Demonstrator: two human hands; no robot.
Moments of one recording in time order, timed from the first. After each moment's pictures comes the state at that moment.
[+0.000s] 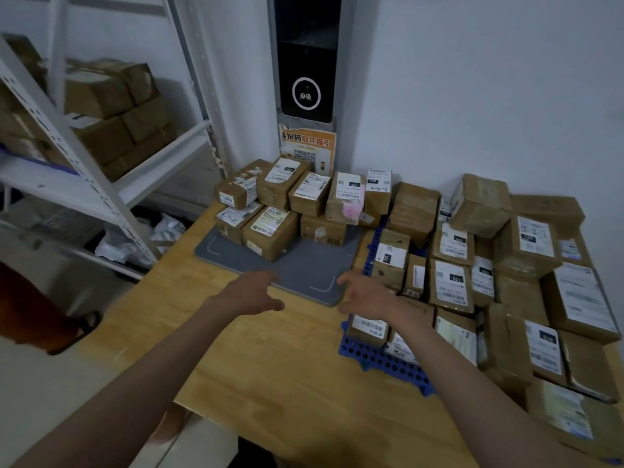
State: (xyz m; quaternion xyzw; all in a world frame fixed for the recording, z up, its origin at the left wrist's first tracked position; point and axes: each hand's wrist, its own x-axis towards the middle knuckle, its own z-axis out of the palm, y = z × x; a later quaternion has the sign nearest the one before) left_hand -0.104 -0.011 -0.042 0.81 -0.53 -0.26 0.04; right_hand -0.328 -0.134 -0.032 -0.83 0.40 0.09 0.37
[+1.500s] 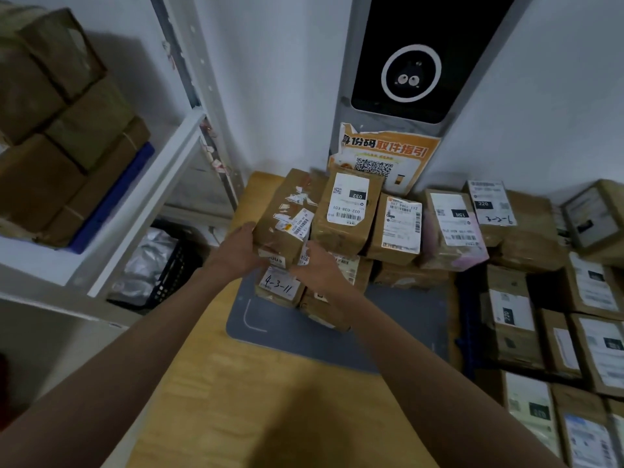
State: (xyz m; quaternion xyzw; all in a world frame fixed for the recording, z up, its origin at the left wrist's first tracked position) left_hand 0.268 -0.228 -0.115 0.81 -0.49 -0.30 0.14; right_hand 0.097 -0.267 -0.106 -0.68 0.51 -0.07 0.52
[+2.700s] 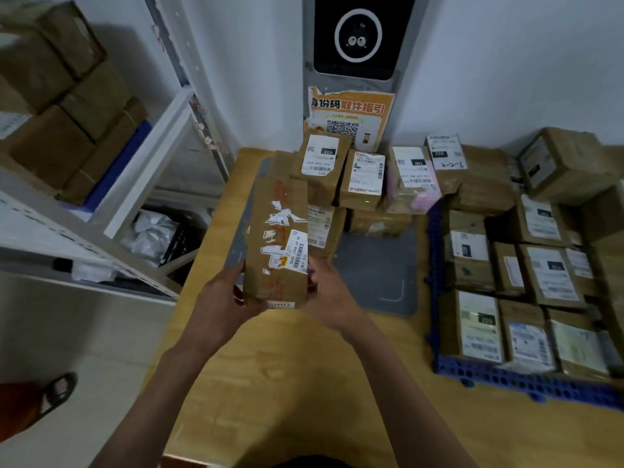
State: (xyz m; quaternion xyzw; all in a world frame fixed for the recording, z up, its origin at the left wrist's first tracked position) left_hand 0.147 -0.020 -0.084 0.79 -0.50 -0.25 0.26; right_hand -0.031 -0.110 -0.080 -0.67 0.46 -0.13 0.57
